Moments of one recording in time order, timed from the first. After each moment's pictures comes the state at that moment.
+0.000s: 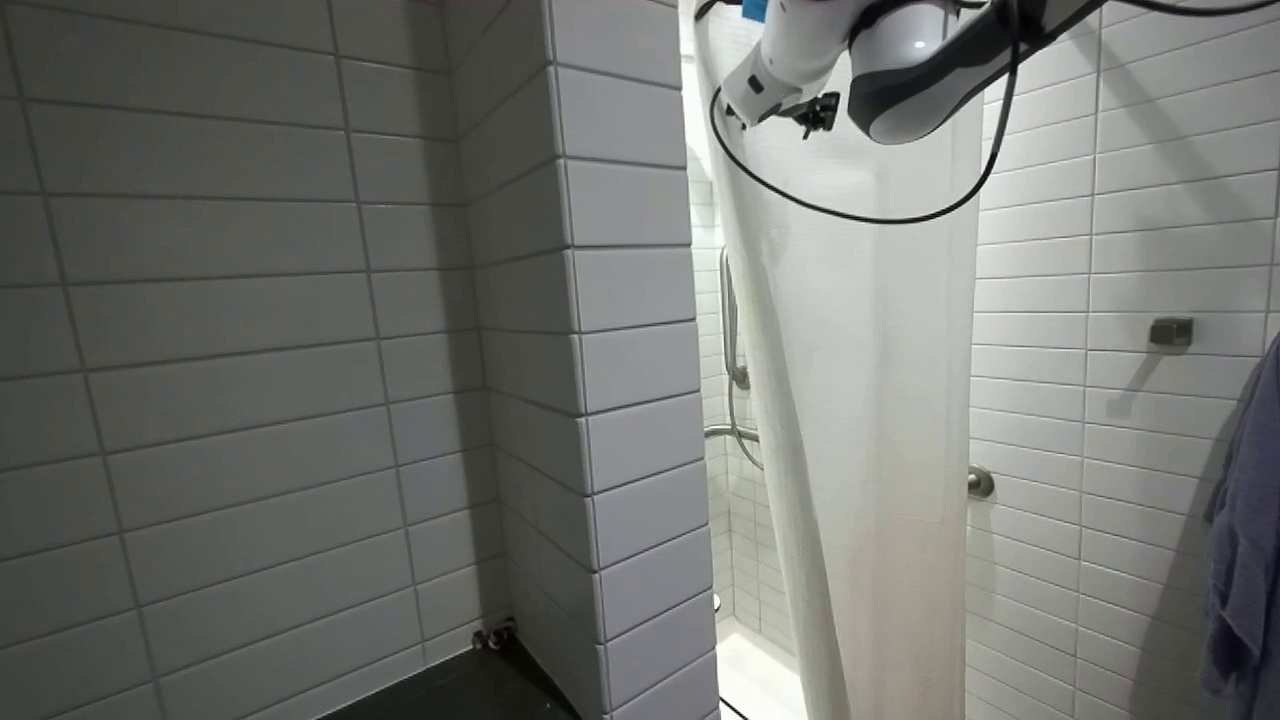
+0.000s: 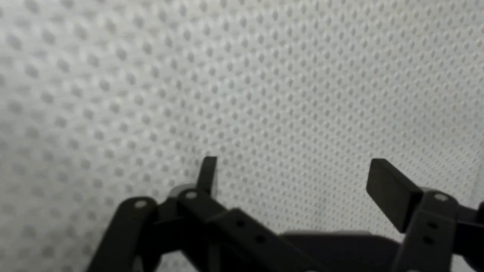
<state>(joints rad) -0.04 -0.03 -0.06 -1.70 -1.50 2.70 -1.35</state>
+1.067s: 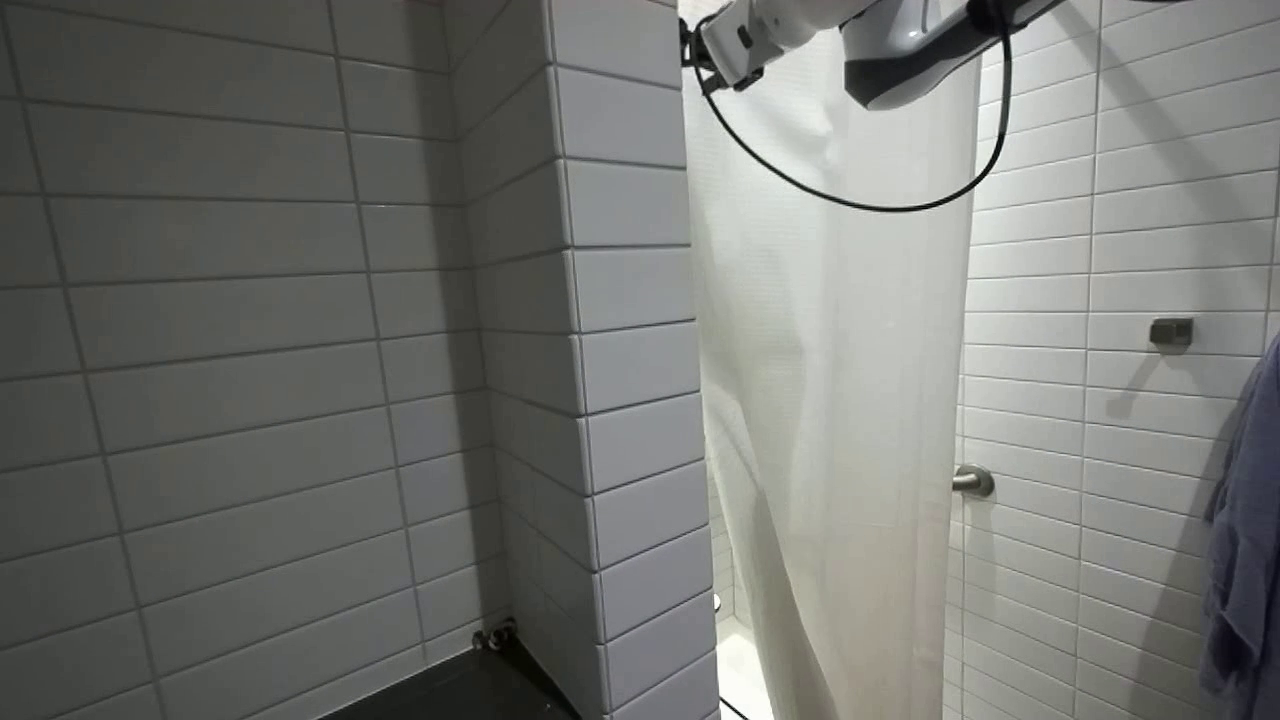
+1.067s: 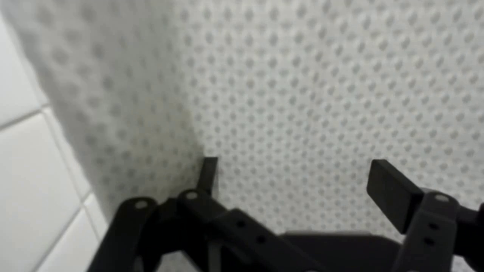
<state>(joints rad) -0.06 0.12 -0.07 -1.39 -1.78 3.36 -1.21</state>
